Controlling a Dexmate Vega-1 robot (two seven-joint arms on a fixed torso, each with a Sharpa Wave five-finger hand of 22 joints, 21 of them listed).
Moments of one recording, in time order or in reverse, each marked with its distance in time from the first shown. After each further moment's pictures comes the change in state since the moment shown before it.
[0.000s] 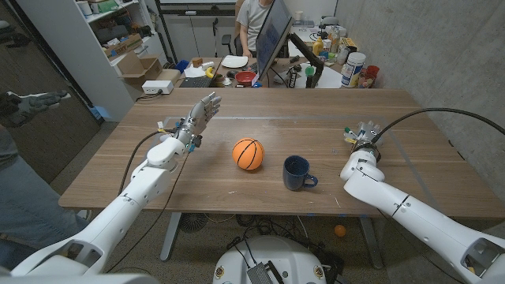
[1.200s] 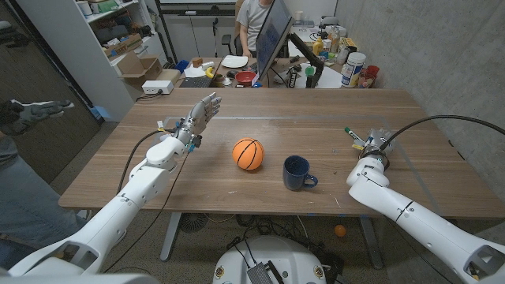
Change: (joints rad) left arm 0.003 0.015 0.005 -0.027 0.002 0.027 0.011; left_hand 0.000 0.000 0.000 0.000 0.000 0.000 0.000 0.000 0.000 0.000 0.000 0.000 0.000 0.000 0.000 0.000 0.000 0.000 0.000 0.000 0.000; right arm -0.042 0.006 0.044 0.048 -0.010 -0.017 -0.024; right_hand 0.024 0.003 0.010 0.001 0.008 0.037 -0.023 0.004 0.004 0.033 -0.004 0.004 0.000 0.033 -0.008 0.008 0.000 0.032 -0.004 0.008 0.000
